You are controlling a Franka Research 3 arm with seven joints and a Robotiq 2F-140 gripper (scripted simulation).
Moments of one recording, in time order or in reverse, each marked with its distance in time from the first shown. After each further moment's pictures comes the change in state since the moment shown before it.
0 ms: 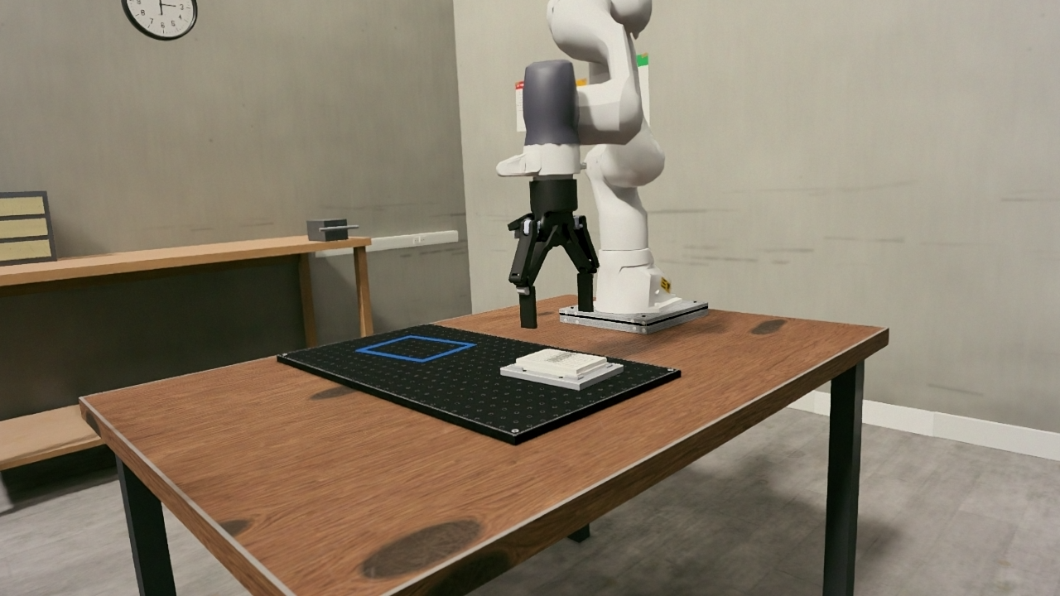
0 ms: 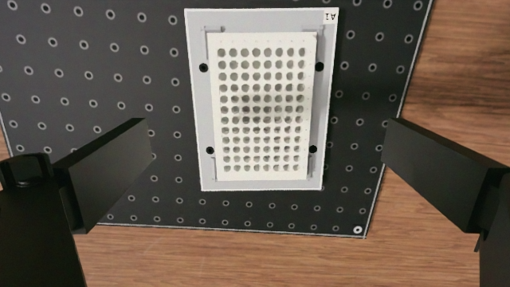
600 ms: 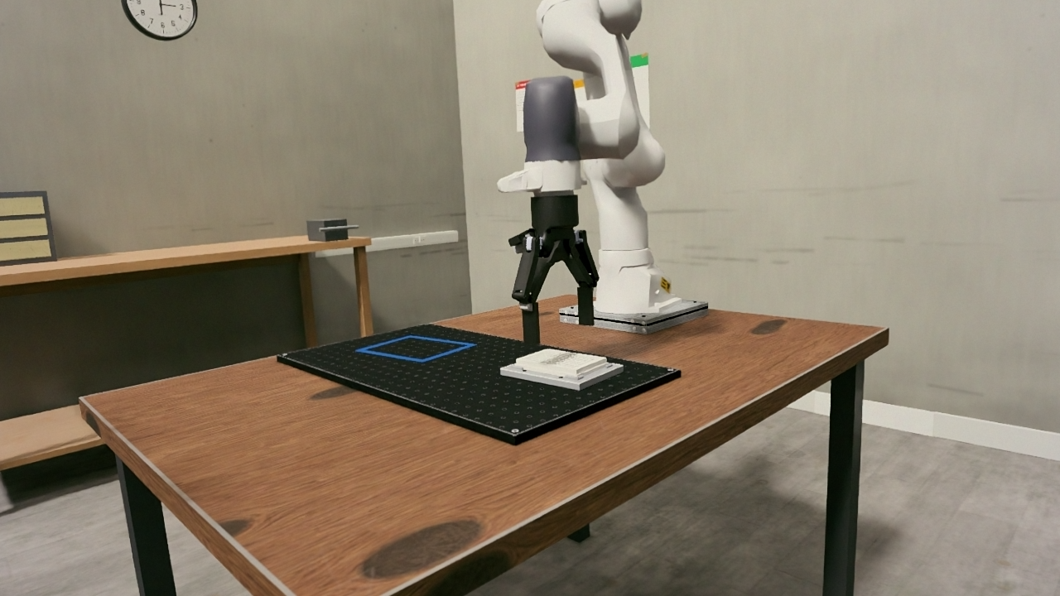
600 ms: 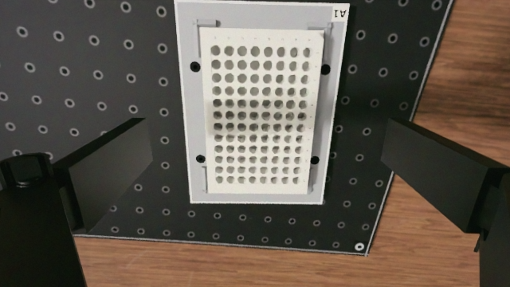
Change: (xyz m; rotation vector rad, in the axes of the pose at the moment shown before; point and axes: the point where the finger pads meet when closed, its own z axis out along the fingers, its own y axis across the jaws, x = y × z) arm -0.001 0.002 0.025 -0.008 -0.002 -0.030
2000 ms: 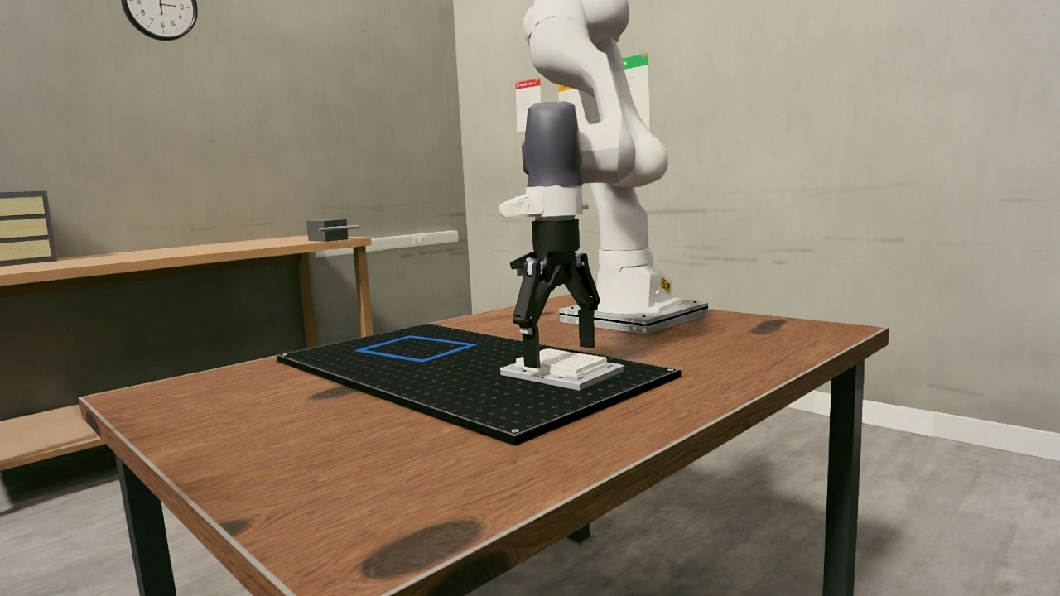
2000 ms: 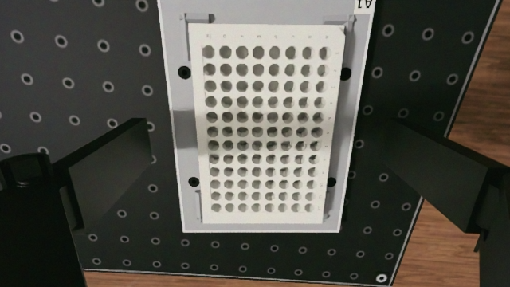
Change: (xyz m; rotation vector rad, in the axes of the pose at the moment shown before) arm 0.000 -0.002 0.038 0.006 0.002 0.012
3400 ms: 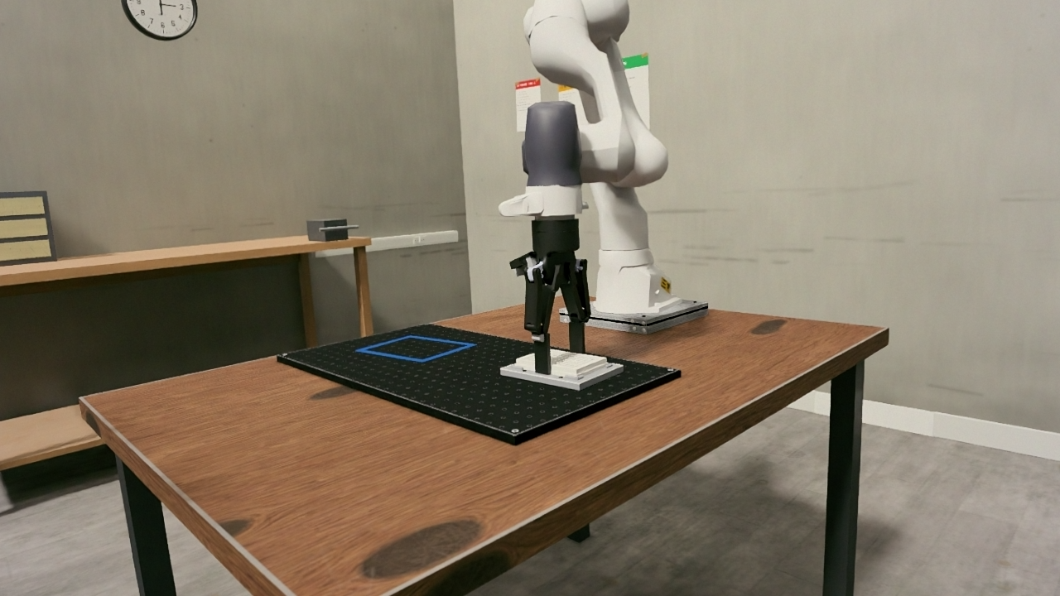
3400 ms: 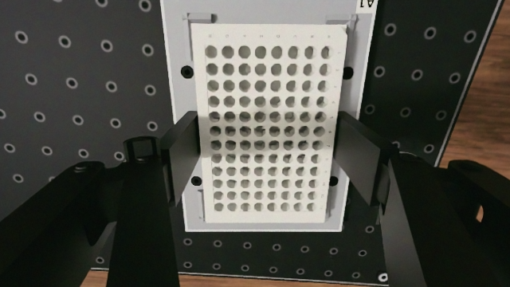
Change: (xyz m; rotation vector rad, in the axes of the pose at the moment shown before) arm 0.000 -0.001 -0.001 0.003 -0.001 0.003
